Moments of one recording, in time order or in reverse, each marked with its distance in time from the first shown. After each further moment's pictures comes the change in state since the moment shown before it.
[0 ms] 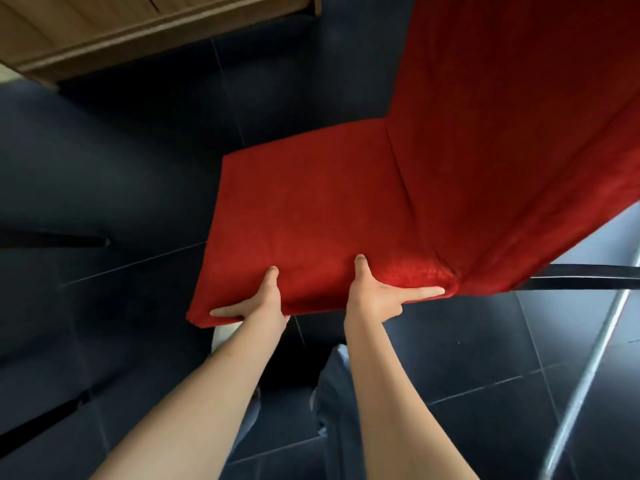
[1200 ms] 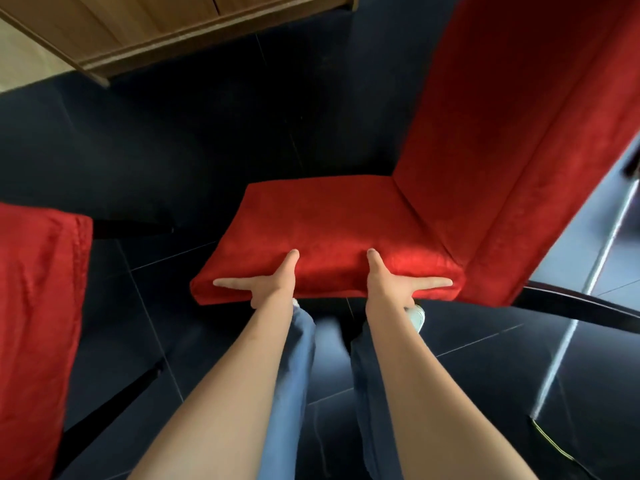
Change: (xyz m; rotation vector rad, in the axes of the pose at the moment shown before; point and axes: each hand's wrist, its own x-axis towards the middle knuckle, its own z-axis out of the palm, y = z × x) left_hand 0.018 0.129 -0.127 0.395 -0.117 0.121; right_hand -0.174 0.016 0.005 -0.290 0.046 0.090
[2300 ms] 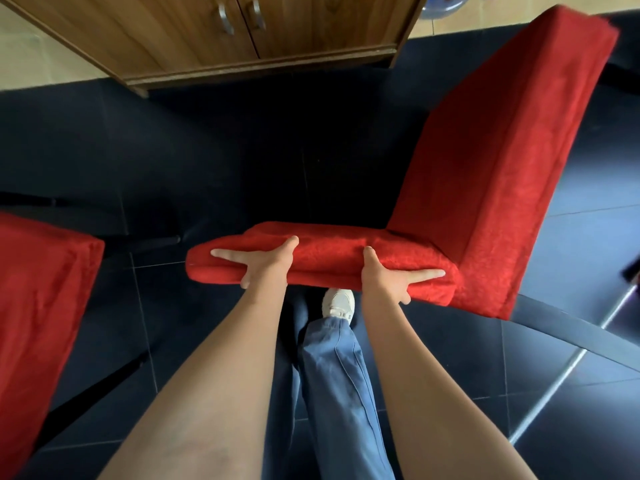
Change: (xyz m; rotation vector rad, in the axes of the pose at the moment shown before) left_hand -0.050 0.156 0.057 0.099 -0.012 -0.128; right_hand -0.008 -0.167 0.031 -0.138 -0.102 -0.098
